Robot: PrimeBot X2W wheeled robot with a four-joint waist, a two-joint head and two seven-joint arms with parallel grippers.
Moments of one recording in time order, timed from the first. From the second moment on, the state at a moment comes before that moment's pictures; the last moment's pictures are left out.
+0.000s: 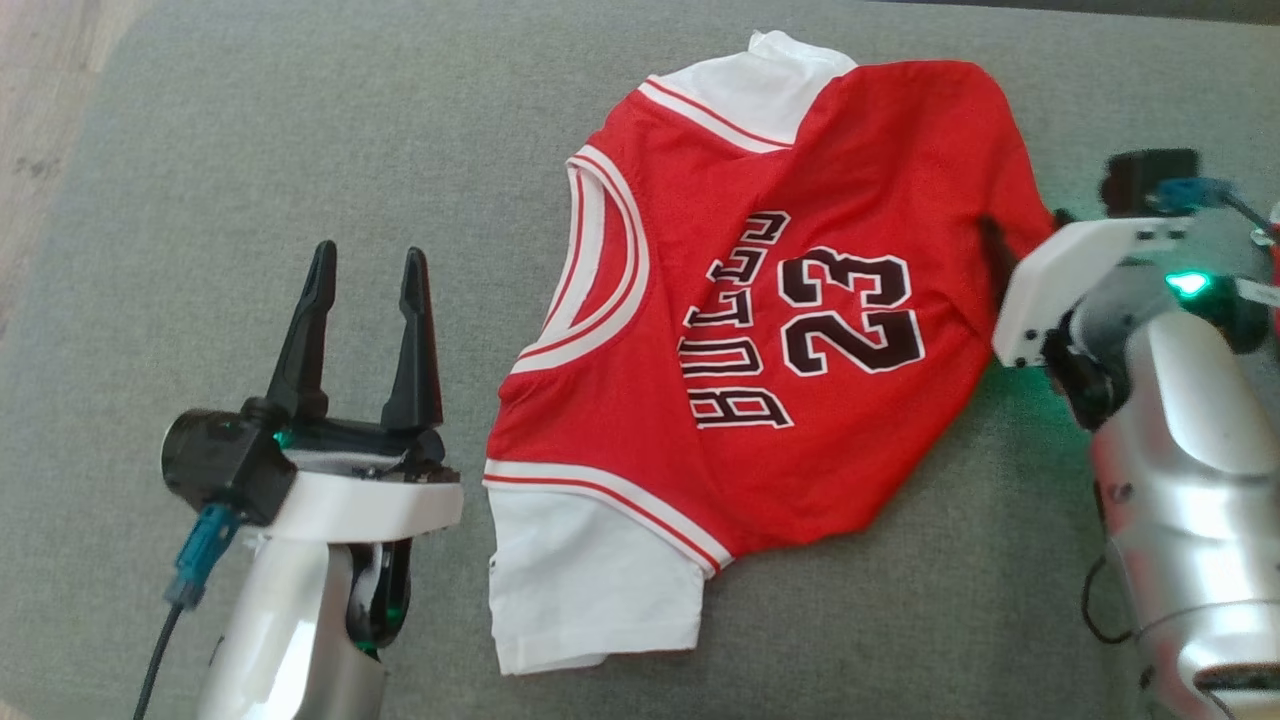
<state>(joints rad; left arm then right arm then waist) -0.26 0.06 -0.17 0.15 -0.26 -0.10 -0.26 -0.69 -0.11 -0.06 0.78 0.05 0.13 0.32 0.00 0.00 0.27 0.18</state>
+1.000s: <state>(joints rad) -0.17 0.05 -0.12 0.14 -0.23 -0.12 -0.26 -0.51 -0.25 0.13 0.31 -0.01 0.13 0.00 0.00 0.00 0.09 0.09</state>
